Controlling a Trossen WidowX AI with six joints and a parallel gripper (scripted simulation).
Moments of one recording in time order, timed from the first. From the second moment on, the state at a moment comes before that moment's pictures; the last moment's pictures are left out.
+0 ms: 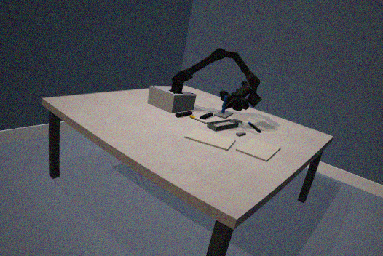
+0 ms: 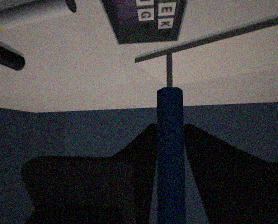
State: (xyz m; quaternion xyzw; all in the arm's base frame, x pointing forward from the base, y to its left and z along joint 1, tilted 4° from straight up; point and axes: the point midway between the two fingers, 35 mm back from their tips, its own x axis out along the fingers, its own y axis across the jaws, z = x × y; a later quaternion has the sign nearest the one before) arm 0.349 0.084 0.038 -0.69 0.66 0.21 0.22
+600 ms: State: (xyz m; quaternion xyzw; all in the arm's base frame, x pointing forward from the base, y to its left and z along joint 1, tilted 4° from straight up) arm 0.350 0.087 0.006 -0.69 0.66 0.21 0.21
